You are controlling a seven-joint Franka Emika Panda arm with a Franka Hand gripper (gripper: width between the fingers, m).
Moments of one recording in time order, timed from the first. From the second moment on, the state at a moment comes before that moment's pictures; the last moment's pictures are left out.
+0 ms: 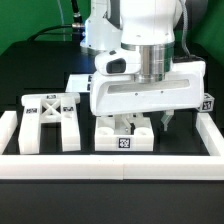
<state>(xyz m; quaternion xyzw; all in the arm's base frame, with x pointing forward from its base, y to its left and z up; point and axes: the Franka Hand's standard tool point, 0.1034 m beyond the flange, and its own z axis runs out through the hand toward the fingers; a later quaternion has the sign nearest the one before) 0.587 0.033 0.007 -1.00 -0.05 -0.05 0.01</state>
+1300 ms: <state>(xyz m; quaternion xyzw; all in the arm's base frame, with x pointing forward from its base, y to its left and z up) 0.588 0.065 0.007 -1.00 -0.05 -0.05 0.02</state>
